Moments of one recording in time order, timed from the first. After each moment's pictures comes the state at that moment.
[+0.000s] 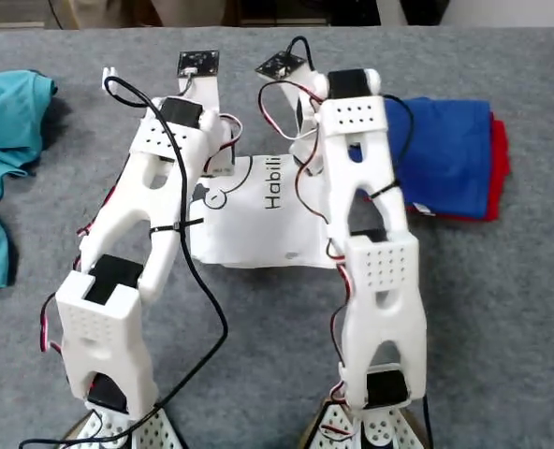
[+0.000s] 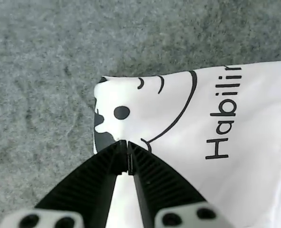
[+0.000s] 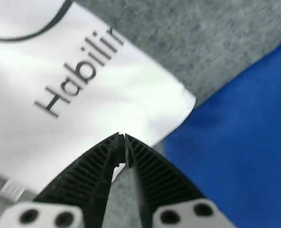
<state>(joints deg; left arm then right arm) 11.9 22.1 -19.2 74.9 6.9 -11.6 46.9 -55.1 101.1 26.1</state>
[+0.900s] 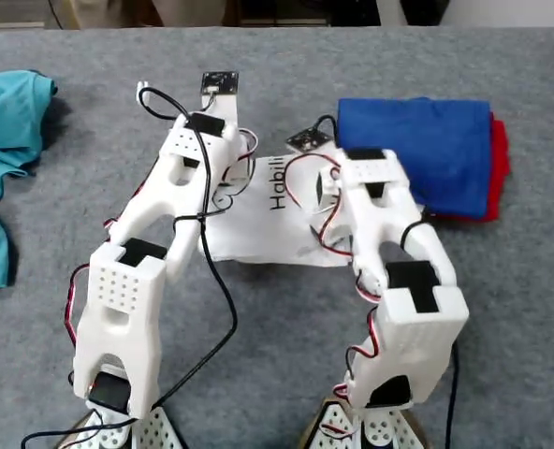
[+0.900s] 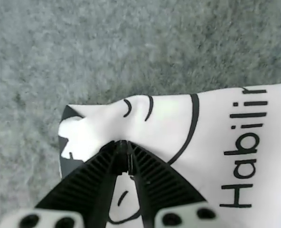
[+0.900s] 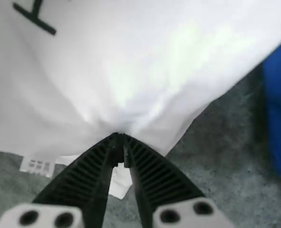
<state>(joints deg) 13.7 38.7 -26.0 66.4 7.1 -7.1 19.7 13.8 68.2 21.6</state>
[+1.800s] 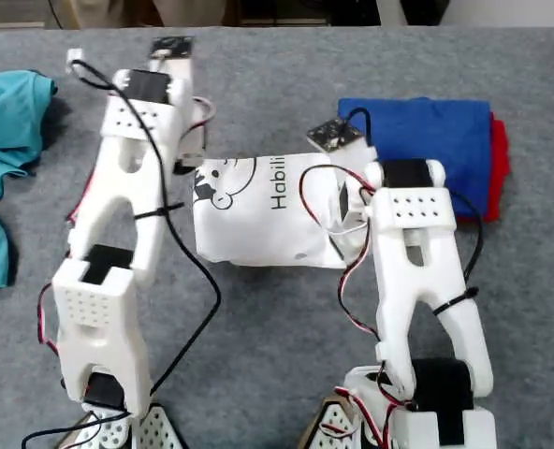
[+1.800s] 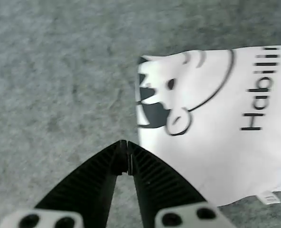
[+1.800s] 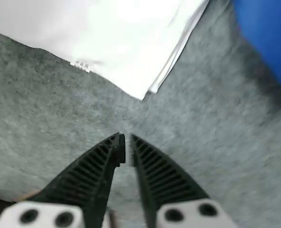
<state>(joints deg) 4.8 26.8 -36.5 96.1 2.0 -6.2 -14.5 24.9 86.4 14.3</state>
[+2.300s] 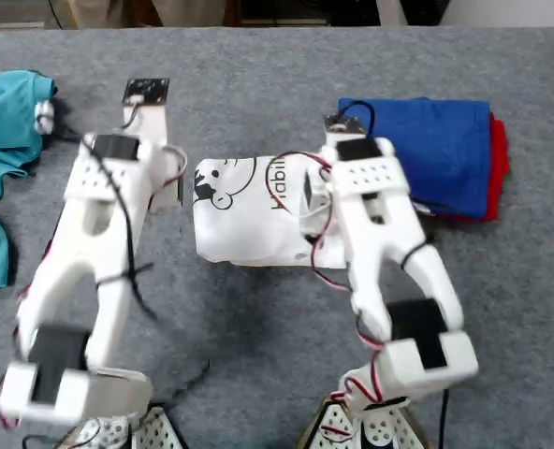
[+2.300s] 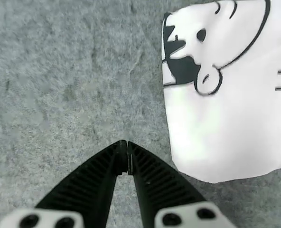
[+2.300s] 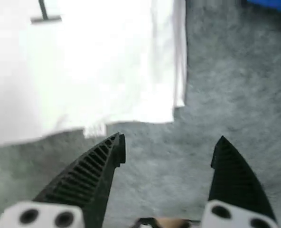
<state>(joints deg) 3.2 -9.8 17.4 71.8 -2.7 -13.9 6.6 12.8 84.4 -22.5</state>
